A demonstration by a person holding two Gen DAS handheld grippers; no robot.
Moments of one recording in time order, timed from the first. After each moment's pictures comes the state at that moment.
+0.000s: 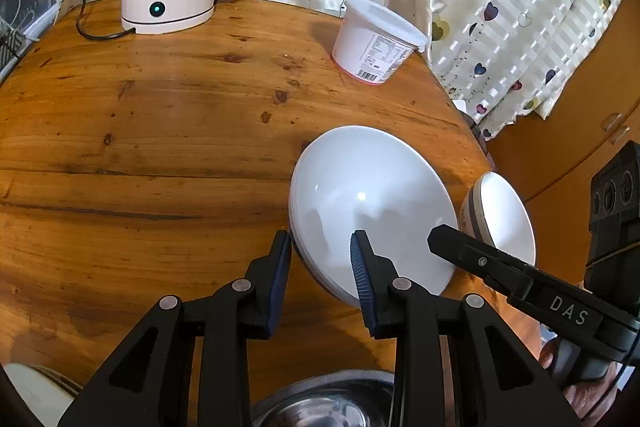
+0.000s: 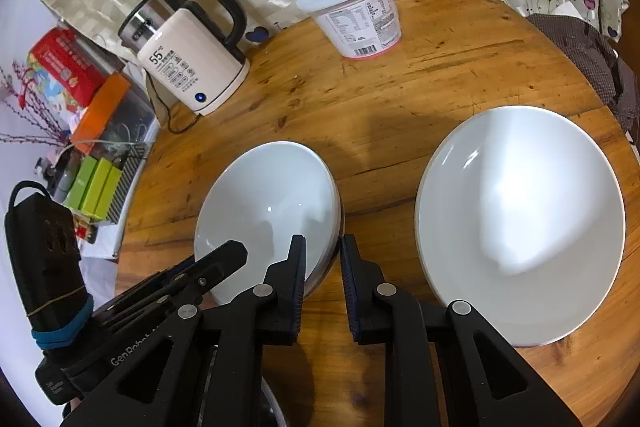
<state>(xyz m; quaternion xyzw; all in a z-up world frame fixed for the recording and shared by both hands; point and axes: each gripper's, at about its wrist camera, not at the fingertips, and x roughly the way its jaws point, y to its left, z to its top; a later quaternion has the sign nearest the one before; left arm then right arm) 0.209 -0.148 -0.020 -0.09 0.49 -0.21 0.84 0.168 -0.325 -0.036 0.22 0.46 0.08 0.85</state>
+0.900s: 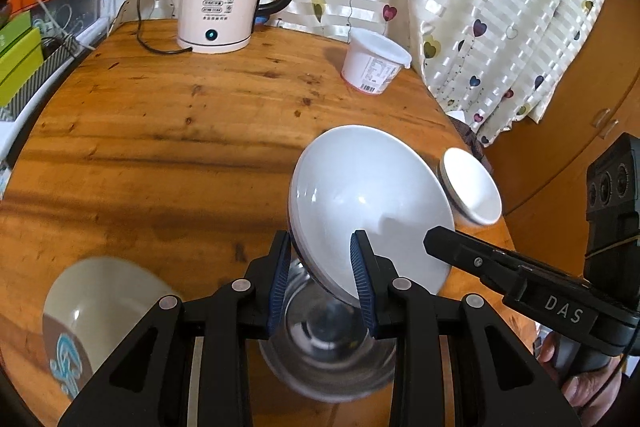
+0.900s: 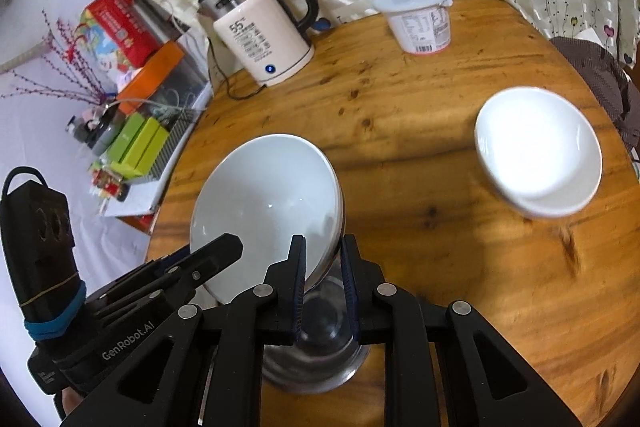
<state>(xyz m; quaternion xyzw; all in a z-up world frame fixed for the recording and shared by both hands) 0.117 -0.092 0.024 -0.09 0.46 -0.19 0.87 0.089 -0.274 0.005 0.19 0.45 0.13 0.86</state>
